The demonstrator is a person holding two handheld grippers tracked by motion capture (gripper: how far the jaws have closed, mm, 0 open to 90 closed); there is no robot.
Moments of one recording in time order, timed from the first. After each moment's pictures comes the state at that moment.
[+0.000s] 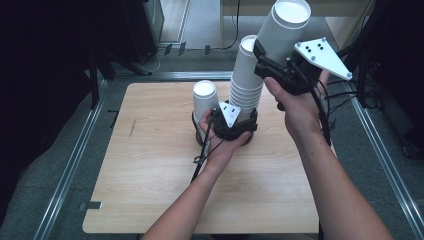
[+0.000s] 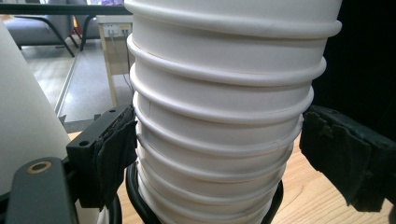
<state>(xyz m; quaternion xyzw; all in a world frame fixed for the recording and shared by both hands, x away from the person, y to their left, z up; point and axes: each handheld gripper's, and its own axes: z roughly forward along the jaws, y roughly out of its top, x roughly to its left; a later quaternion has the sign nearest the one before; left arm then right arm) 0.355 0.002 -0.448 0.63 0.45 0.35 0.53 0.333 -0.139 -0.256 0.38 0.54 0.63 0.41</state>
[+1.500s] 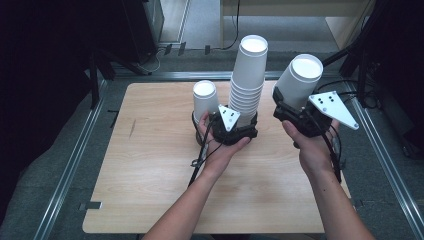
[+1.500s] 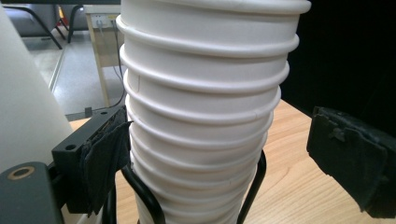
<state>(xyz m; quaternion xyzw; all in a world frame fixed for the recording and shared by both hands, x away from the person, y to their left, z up) 0.341 0.006 -0.450 0.64 0.45 0.33 0.53 0.306 -0.186 -0.345 0.43 0.55 0.58 0.42</state>
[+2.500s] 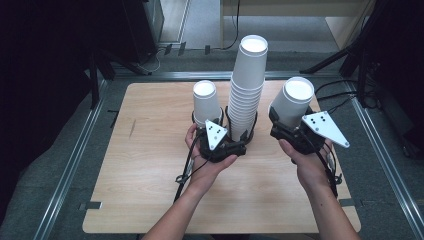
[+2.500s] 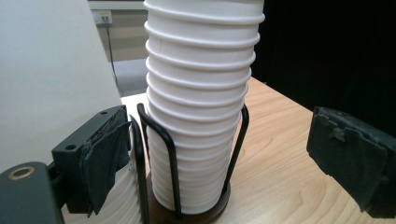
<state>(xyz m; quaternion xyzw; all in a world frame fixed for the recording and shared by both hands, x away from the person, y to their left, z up) 0.294 0.037 -0.451 0.66 0.43 0.31 0.53 0.291 -0.187 -0.386 0.43 0.58 0.57 0.40</state>
